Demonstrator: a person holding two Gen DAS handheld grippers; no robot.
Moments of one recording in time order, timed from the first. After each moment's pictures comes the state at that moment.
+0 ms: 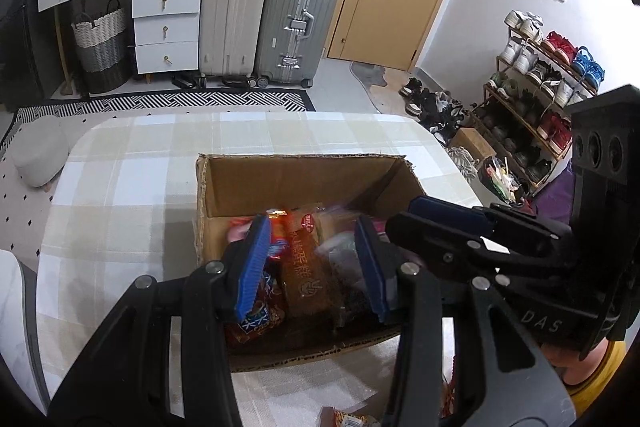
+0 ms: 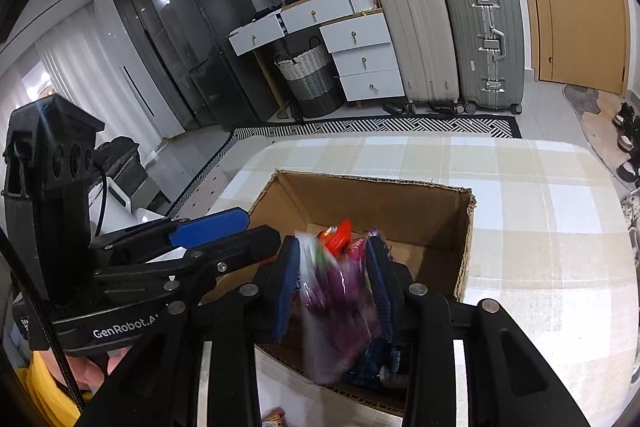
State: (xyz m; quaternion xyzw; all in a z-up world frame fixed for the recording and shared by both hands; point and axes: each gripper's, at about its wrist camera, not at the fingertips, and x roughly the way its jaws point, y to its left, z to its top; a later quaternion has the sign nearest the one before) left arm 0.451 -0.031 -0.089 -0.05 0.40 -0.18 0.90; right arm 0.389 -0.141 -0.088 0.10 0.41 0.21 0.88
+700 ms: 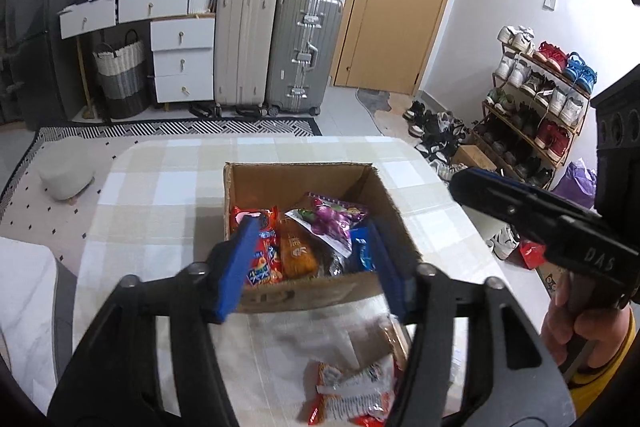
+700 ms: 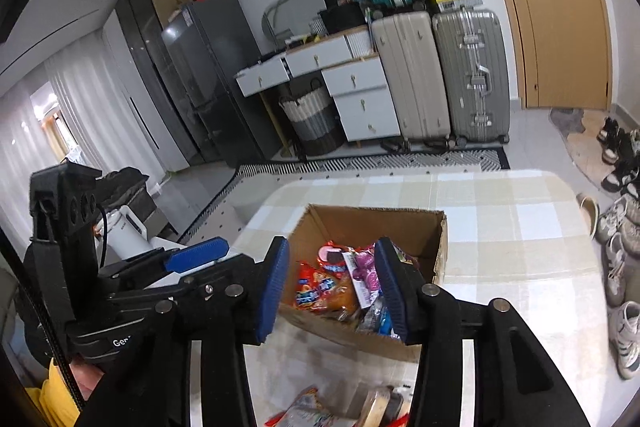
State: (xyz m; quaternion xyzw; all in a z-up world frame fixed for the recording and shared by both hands) left arm 0.301 -0.007 0.008 -0.04 0.35 -0.16 0.92; right arm 0.299 -0.161 -0.004 0.12 0.34 0.20 0.91
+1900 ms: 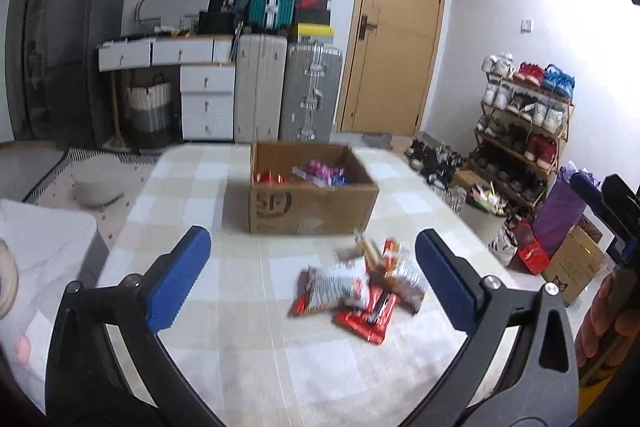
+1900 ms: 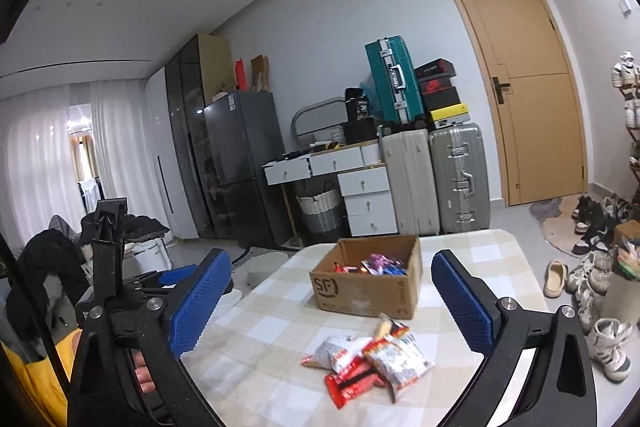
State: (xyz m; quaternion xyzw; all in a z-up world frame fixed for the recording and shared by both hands) left arm -0.025 0.038 0.017 -0.04 0.25 -0.14 0.96; right arm -0.035 -0.204 0.027 0.10 0.13 0.18 0.97
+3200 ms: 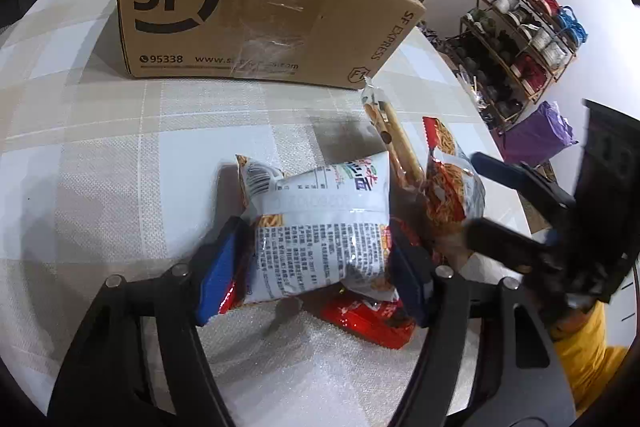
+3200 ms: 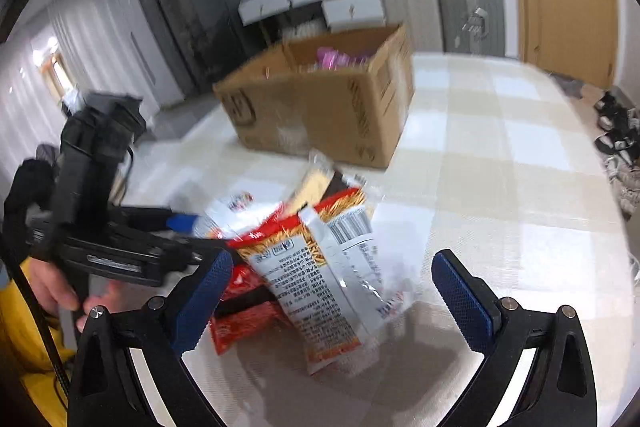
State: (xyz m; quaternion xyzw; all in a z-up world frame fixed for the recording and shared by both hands) left arm 0.229 -0.053 -0.189 -0.09 0.52 -0.24 0.82; right arm 0.170 -0.201 -0.164 0.05 0.44 0.22 0.87
